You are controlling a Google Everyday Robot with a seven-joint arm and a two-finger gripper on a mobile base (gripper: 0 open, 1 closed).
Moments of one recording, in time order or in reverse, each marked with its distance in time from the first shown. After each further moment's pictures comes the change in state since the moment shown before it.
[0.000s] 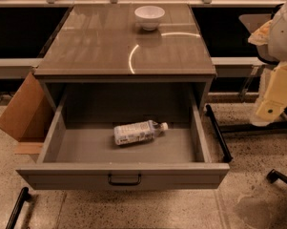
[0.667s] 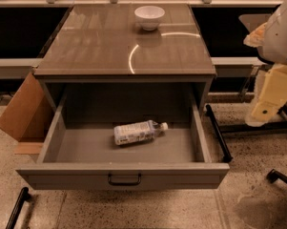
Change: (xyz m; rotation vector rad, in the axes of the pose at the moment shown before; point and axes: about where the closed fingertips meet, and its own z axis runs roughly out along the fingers) arm -0.005 -0.001 0.008 -0.005 -0.014 -0.012
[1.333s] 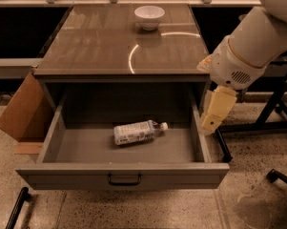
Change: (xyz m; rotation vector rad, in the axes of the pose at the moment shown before) arm -0.053 0.004 0.096 -0.140 -0.148 -0.042
